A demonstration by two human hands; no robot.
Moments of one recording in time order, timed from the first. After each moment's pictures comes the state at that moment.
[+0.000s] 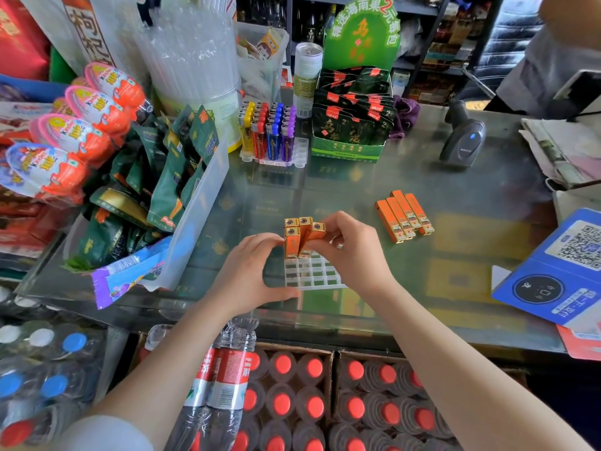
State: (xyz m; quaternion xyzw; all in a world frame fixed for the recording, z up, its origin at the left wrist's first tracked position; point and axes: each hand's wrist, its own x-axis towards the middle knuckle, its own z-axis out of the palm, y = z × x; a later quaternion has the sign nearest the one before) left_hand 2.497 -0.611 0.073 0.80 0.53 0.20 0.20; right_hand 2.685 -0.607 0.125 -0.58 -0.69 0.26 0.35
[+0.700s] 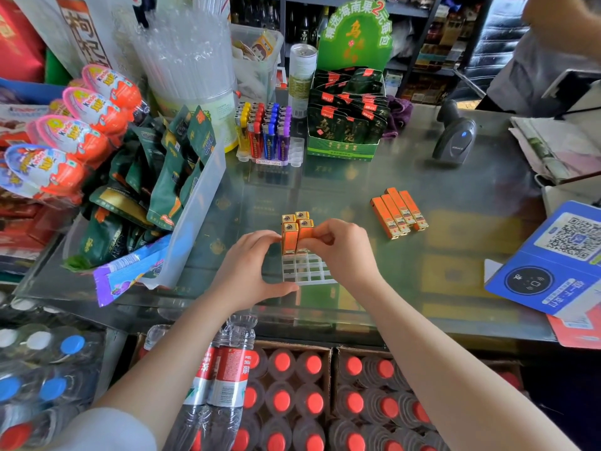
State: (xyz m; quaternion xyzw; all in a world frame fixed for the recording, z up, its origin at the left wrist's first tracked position) left_hand 2.498 -0.612 0.076 0.79 0.53 0.21 0.21; right_hand 2.676 -0.609 0.119 -0.64 -0.65 0.27 0.31
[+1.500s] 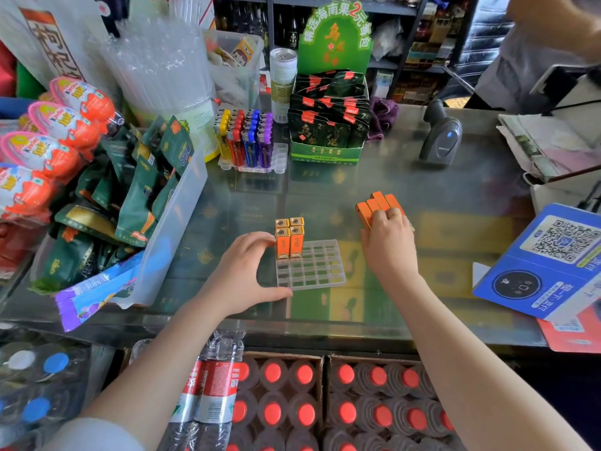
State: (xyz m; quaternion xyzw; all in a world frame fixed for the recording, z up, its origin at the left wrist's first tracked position) left_hand 2.514 -0.600 0.080 0.80 0.53 0.18 0.23; right_hand 2.758 -0.579 0.099 -0.76 -0.63 0.02 0.13
